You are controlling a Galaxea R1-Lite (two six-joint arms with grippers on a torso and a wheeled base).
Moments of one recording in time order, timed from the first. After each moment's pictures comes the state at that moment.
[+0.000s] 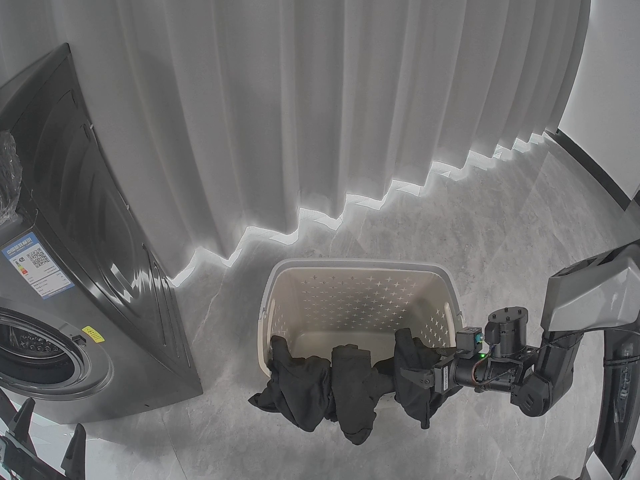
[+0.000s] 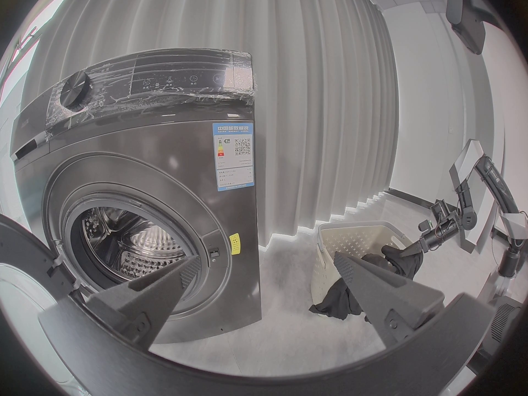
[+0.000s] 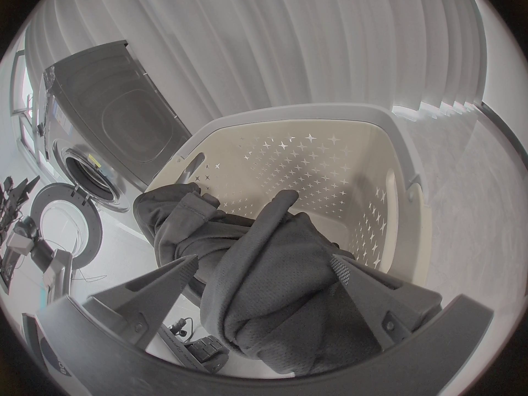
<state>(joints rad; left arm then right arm) 0.00 0.02 -0.02 0.00 0.00 0.00 0.36 2.31 -0.42 -1.33 0.27 0.07</state>
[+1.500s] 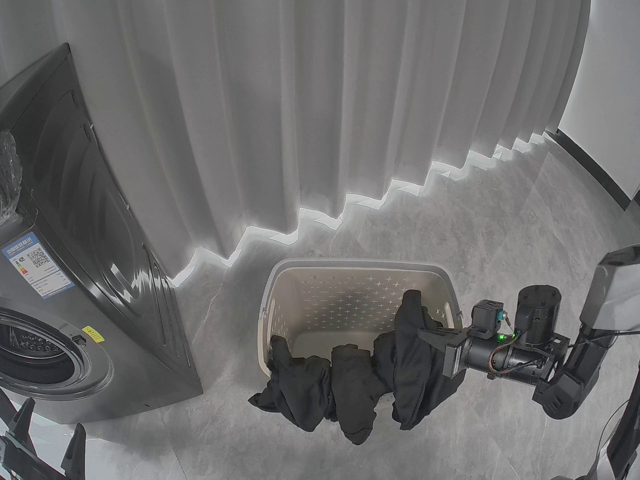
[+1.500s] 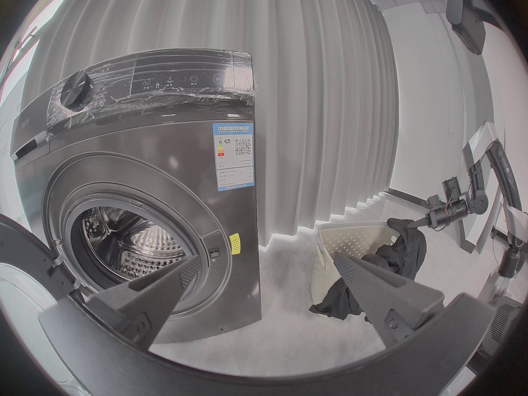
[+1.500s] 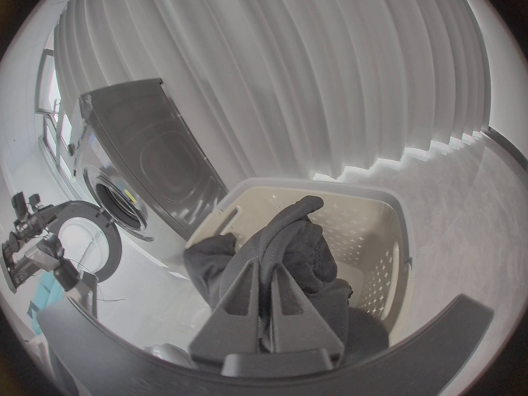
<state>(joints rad) 0.00 0.02 -0.02 0.00 0.00 0.00 0.43 2.07 -0.33 -1.42 0.28 0.12</state>
